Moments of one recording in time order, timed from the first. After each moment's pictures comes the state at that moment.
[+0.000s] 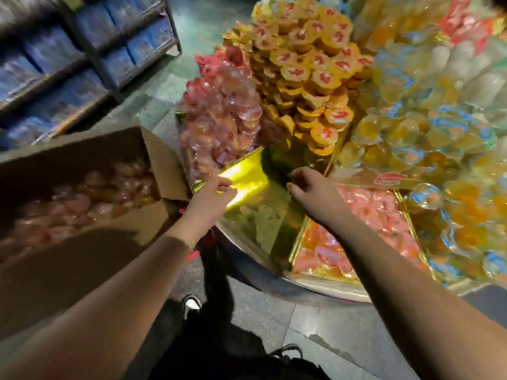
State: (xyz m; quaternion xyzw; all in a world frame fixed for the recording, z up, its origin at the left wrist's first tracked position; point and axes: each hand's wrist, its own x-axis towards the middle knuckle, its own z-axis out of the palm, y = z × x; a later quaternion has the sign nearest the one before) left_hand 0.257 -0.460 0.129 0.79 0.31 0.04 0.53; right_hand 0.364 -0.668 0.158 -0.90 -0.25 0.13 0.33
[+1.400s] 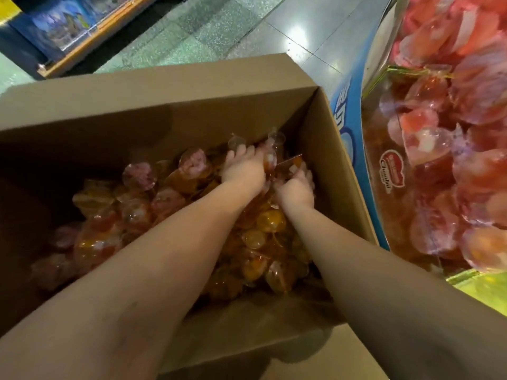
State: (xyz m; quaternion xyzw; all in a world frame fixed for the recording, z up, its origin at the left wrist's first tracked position) left_hand 0.309 0.076 -0.144 0.94 0.27 -0.19 0.10; right_hand 0.354 -0.034 -0.165 -0.90 -0.02 0.32 0.30
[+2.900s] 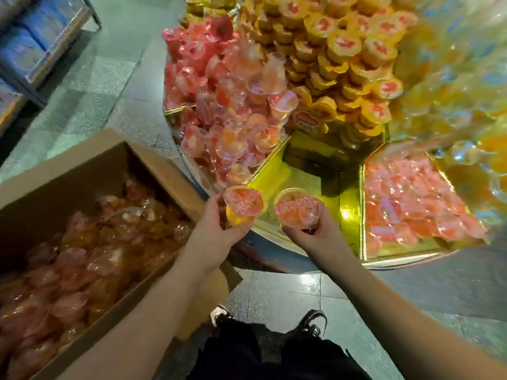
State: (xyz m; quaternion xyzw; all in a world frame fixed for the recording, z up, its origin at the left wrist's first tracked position) left_hand 0.218 -0.252 0.107 0.75 0.18 -0.11 0.63; right_hand 0.252 -0.467 0.118 -0.83 0.01 0.18 0.53
